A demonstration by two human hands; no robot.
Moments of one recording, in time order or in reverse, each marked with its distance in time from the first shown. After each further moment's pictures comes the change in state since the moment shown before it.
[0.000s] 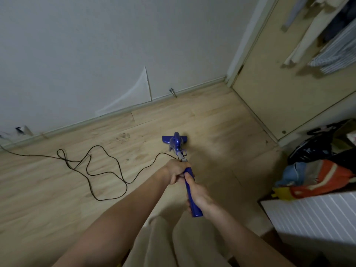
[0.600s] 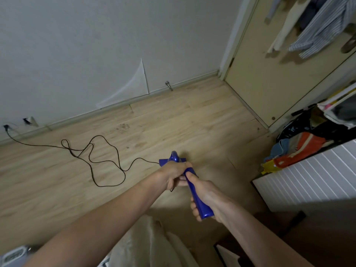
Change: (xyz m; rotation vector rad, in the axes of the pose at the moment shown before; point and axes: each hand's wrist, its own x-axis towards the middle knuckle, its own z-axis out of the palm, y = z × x) left_hand -0.131 -0.115 0.047 -0.088 -0.037 -0.019; right_hand -0.153 0.105 -0.027 -0.061 -0.081 0.023
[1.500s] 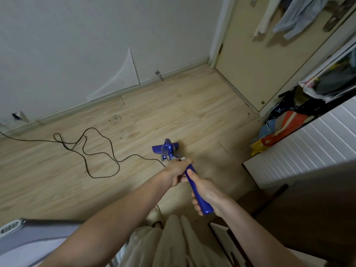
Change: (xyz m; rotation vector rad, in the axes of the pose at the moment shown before) left_hand -0.014 -0.071 0.055 0.047 0.058 0.033; right_hand -0.016 0.083 -0.022 0.055 -0.009 0.039
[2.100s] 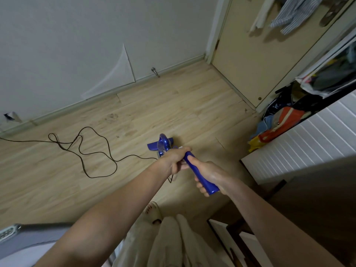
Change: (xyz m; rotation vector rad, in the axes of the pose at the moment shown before) left_hand 0.024 0.027 -0.001 -0.124 -0.018 -0.048; right_hand 0.016 -0.032 -0.026 -0.136 -0.012 -0.107
